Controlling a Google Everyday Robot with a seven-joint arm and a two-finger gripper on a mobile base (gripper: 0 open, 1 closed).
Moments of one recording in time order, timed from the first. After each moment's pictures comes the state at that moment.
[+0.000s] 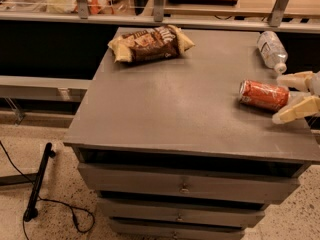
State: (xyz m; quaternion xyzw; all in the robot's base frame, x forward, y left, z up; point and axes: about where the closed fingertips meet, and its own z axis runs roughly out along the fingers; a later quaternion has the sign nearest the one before) arm 0.551 -0.336 0.844 -0.48 0.76 0.21 0.39
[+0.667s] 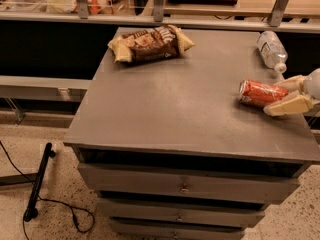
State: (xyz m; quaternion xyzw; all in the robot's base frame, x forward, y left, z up) arm 0.551 -0.324 0.838 -0.50 0.76 0.21 0.37
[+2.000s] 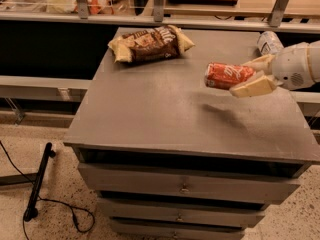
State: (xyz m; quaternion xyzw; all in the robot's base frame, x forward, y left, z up) arm 0.569 -0.231 0.893 -0.49 0.74 0.17 0.42
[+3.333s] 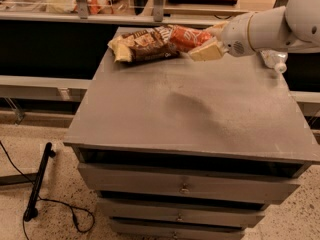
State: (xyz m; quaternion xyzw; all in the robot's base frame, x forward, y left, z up) arm 0.674 -0.142 0.937 -0.47 0.71 0.12 0.50
